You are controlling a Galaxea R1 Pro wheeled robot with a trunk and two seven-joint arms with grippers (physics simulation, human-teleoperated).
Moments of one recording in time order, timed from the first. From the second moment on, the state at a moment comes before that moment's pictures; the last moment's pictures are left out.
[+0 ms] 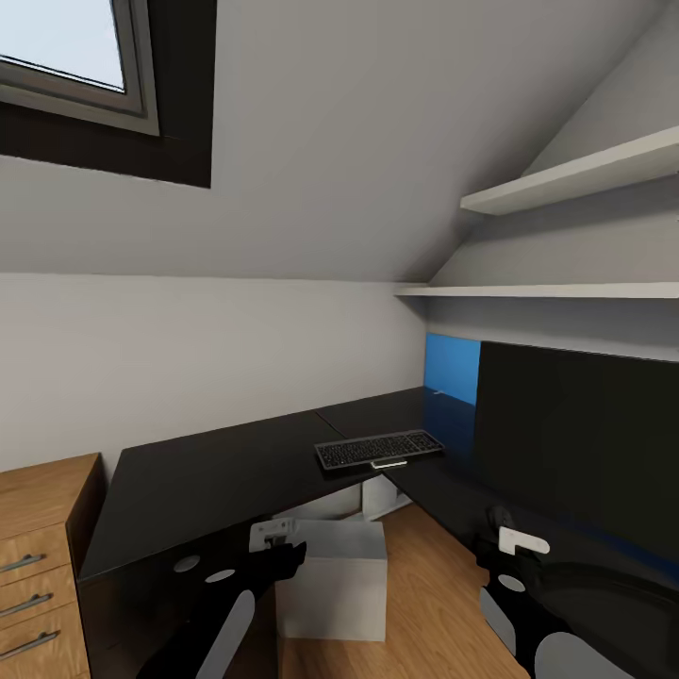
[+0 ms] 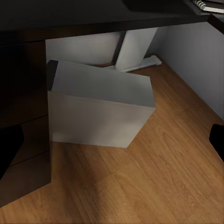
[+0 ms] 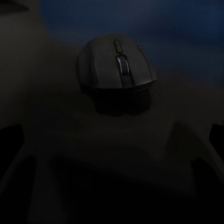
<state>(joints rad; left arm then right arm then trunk) -0.25 -0.05 -0.28 -1.23 0.45 0.52 0.28 -0.60 -0.06 0.01 -0.29 -0.17 -0.21 -0.39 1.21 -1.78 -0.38</state>
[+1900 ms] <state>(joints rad) -0.25 -0.05 -0.28 -1.21 0.45 0.52 0.28 -0.60 -0.06 0.01 -0.30 -0.17 -0.21 -0.39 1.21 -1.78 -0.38</state>
